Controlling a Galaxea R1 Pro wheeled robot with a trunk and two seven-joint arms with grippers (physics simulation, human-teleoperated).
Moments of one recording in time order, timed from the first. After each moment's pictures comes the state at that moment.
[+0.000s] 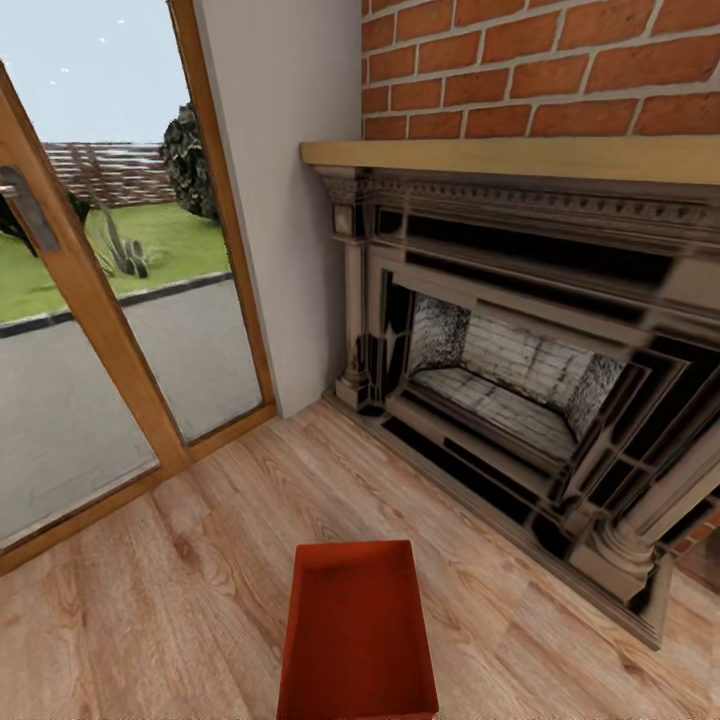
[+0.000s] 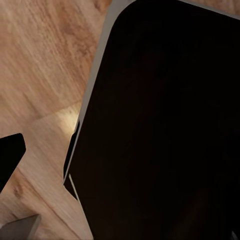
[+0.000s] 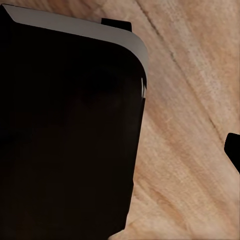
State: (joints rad) left arm 0.00 0.03 0.00 -0.18 0.34 -0.03 0.01; right arm -0.15 -0.01 0.25 0.03 -0.12 -0.13 -0.07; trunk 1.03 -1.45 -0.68
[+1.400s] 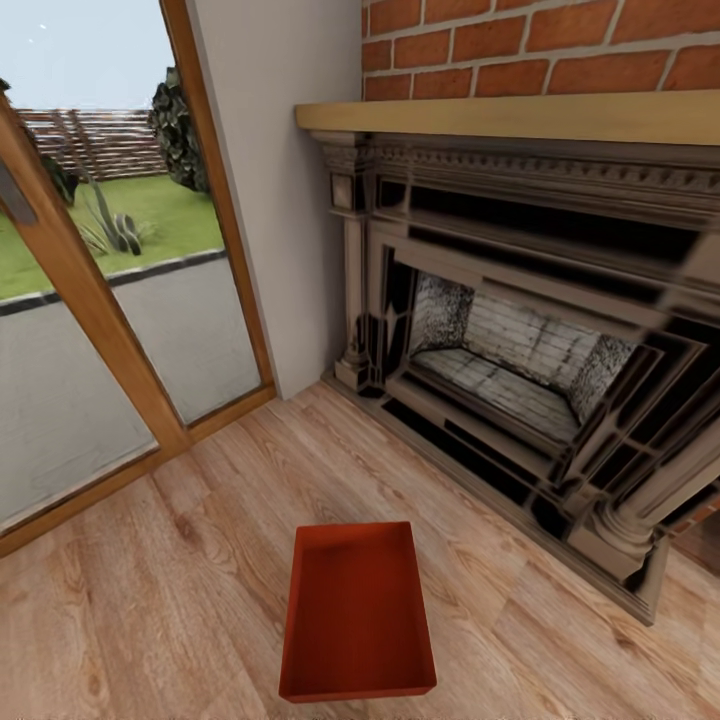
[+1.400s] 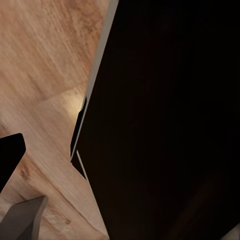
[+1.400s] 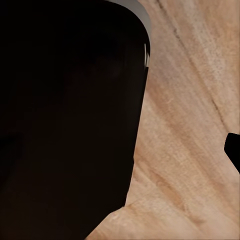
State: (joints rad) left arm 0.00 0.03 0.00 -0.18 0.34 -0.03 0.01; right arm -0.15 0.00 0.25 0.03 -0.12 -0.13 -0.09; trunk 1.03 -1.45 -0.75
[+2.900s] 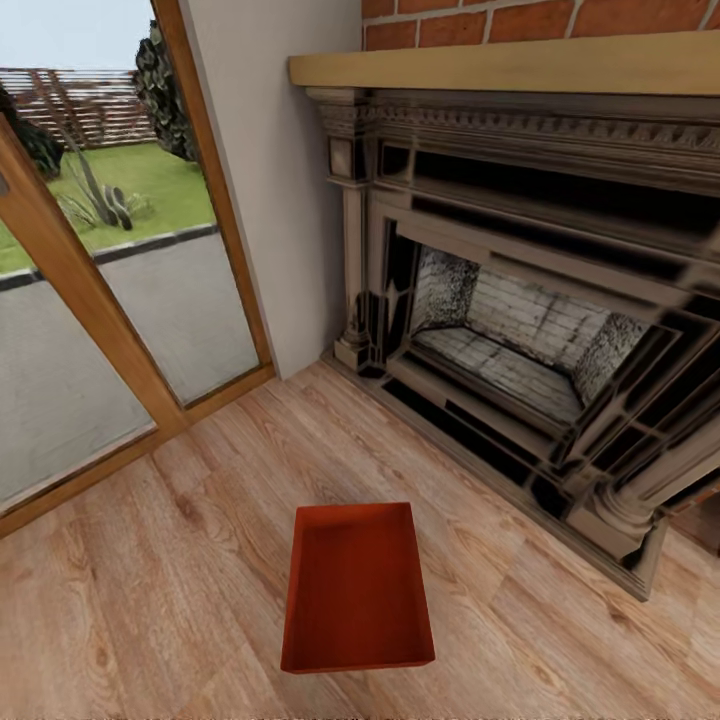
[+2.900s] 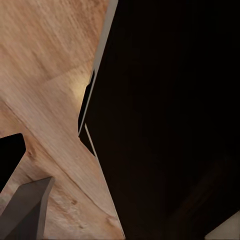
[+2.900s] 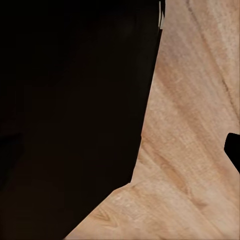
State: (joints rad) left arm 0.00 0.03 0.00 -0.18 0.34 -0.02 0.01; right arm -0.15 -0.01 0.25 0.03 -0.11 -0.13 -0.07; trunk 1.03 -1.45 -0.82
